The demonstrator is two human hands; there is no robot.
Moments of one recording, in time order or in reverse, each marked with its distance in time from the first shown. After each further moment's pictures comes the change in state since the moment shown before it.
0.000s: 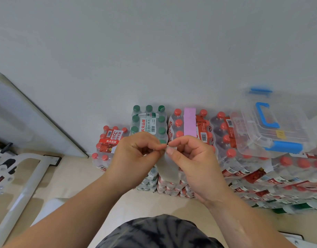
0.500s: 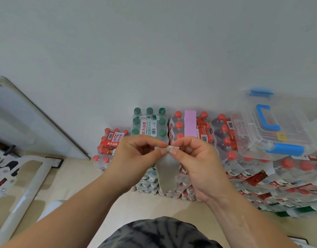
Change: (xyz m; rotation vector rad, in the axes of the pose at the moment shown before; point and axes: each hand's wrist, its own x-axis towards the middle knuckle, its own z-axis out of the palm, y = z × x) left_hand 0.003 0.015 0.000 -0.157 -0.015 -0.162; right_hand 0.008 -0.004 -0.004 0.143 0.014 0.091
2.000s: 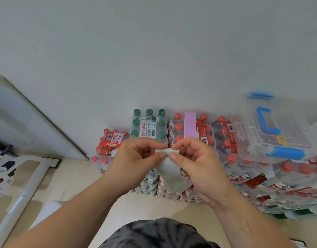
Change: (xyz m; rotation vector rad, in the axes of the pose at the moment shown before) left_hand 0.005 -0.003 -0.003 0.060 -0.038 -0.036; right_hand 0.004 -0.001 -0.007 -0.151 -0.071 -0.015
